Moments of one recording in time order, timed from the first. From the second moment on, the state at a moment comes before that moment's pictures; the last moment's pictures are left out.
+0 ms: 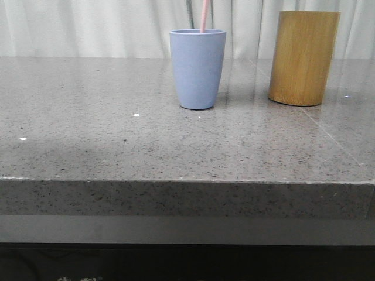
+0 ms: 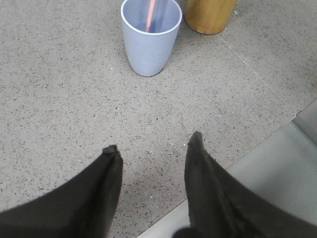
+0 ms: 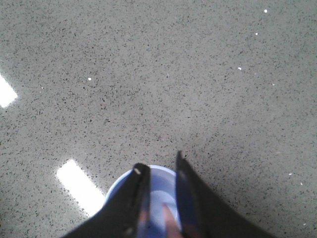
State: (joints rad) left arm -0.57 1.04 -1.18 -0.15 0.90 0.11; right arm 0.38 1.96 -2.25 0.32 1.17 -0.31
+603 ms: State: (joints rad) left arm -0.57 1.04 -1.18 -0.15 0.90 0.11; right arm 0.38 1.79 -2.27 0.17 1.26 -0.16
